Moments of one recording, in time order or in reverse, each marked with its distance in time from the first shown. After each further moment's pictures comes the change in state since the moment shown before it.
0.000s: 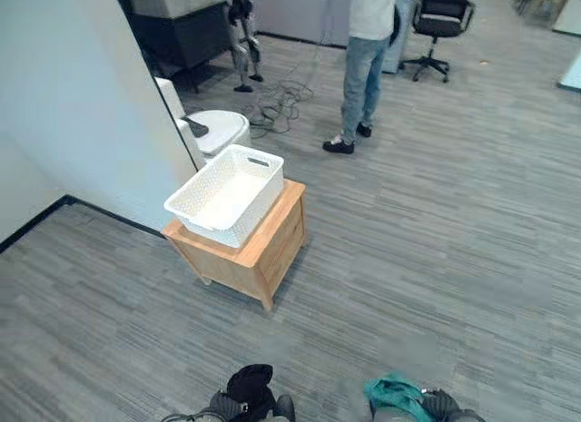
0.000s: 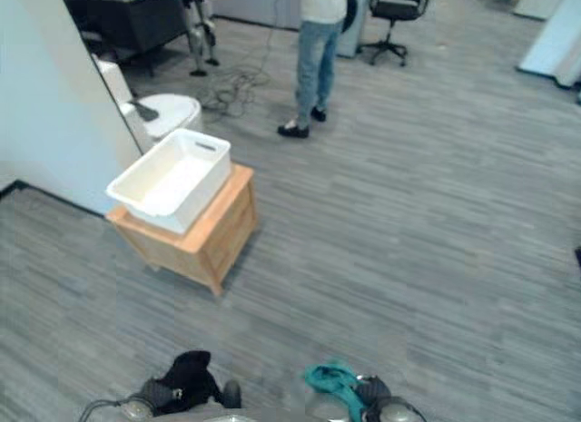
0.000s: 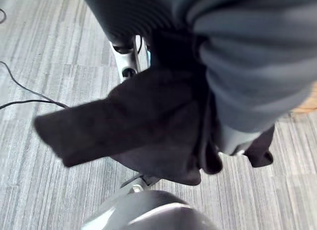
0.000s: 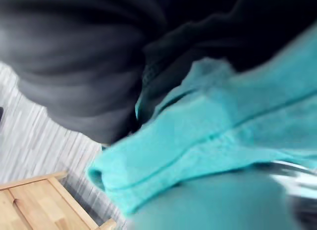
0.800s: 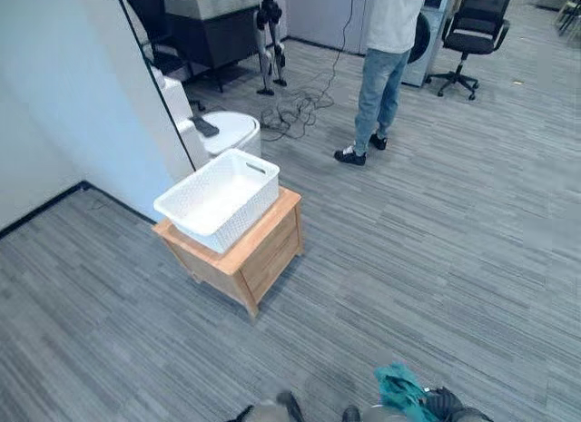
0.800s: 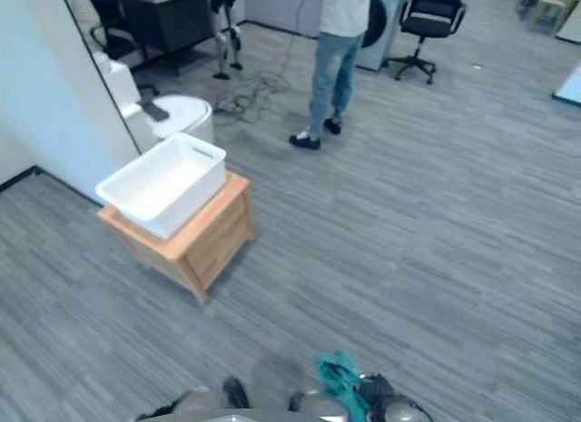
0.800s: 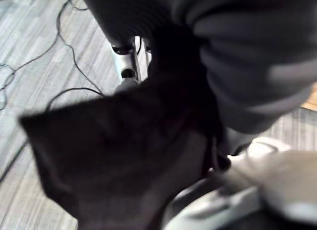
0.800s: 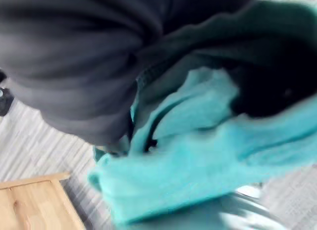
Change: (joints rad) left arm 0.053 0.003 0.062 0.020 -0.011 0.021 -0.014; right arm 0.018 -0.013 0.084 -0.074 -0.006 0.002 0.002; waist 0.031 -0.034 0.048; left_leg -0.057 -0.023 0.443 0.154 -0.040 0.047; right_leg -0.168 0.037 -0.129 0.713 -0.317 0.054
